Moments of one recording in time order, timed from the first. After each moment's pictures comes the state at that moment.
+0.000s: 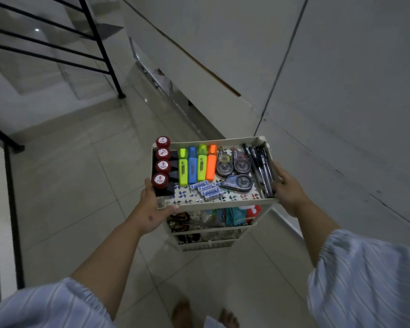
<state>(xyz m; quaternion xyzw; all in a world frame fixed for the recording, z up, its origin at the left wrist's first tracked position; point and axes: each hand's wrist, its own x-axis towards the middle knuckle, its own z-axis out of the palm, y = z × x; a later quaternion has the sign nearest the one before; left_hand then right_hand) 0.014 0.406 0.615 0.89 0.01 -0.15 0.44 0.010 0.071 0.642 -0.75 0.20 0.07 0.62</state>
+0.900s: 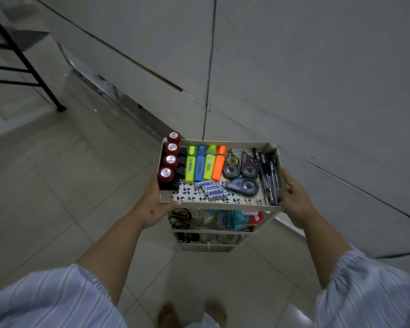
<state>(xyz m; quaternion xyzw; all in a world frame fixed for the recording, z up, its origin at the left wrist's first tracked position) 0.016 0.292 0.615 0.85 -0.16 -0.21 0.46 -0.103 -0.022 0.641 -0.71 0.31 -0.04 0.64</state>
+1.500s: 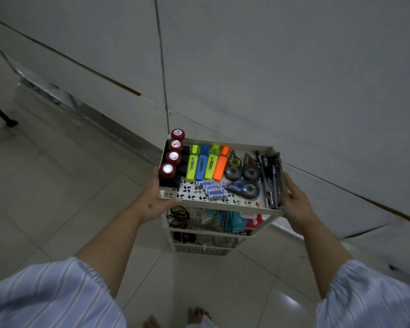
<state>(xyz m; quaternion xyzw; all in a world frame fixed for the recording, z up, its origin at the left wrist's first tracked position) 0.022 0.184 0.617 0.80 -0.24 -0.27 0.48 -0.158 -0.096 0.641 -0.69 0.38 -0.10 0.62</state>
